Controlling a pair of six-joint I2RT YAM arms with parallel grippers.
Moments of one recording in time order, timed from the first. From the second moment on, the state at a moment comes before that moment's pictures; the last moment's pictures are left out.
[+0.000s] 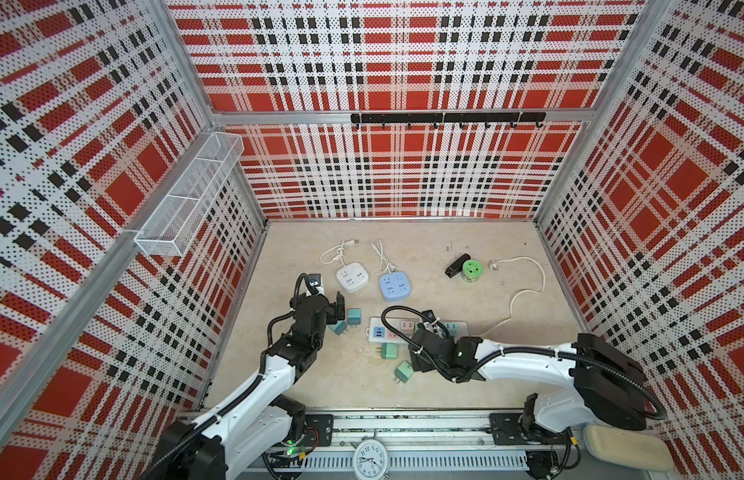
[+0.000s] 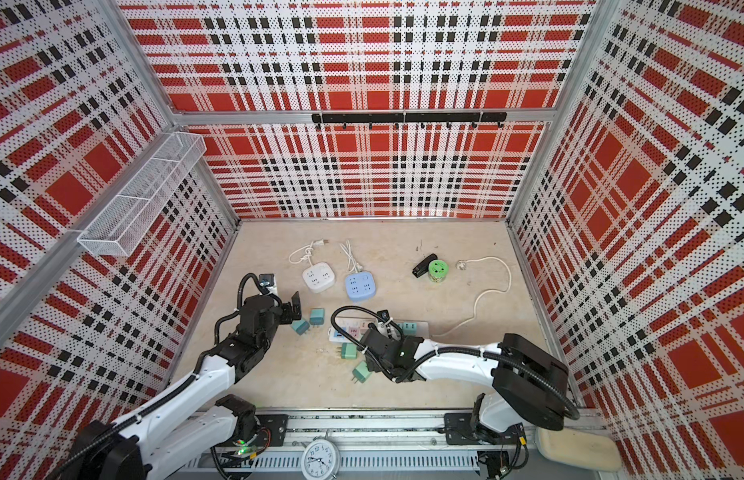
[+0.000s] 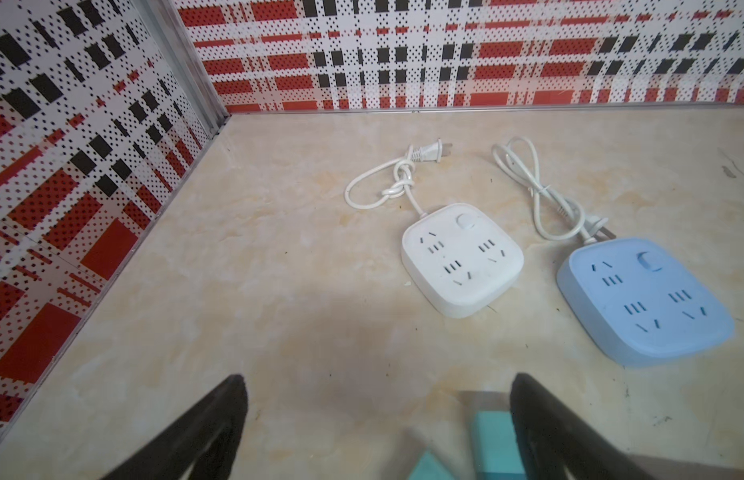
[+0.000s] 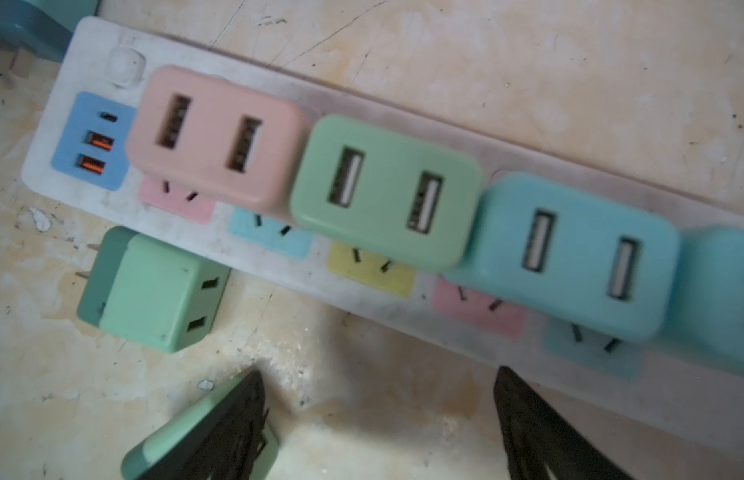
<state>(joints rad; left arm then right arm) -0.39 0.98 0.44 0.07 -0.43 -0.15 1.14 1.48 0.76 -0.40 0.40 0.78</state>
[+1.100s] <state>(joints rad) -0.39 0.90 0.43 0.07 -0.46 -0.16 1.24 1.62 0.88 -0.40 0.36 0.74</state>
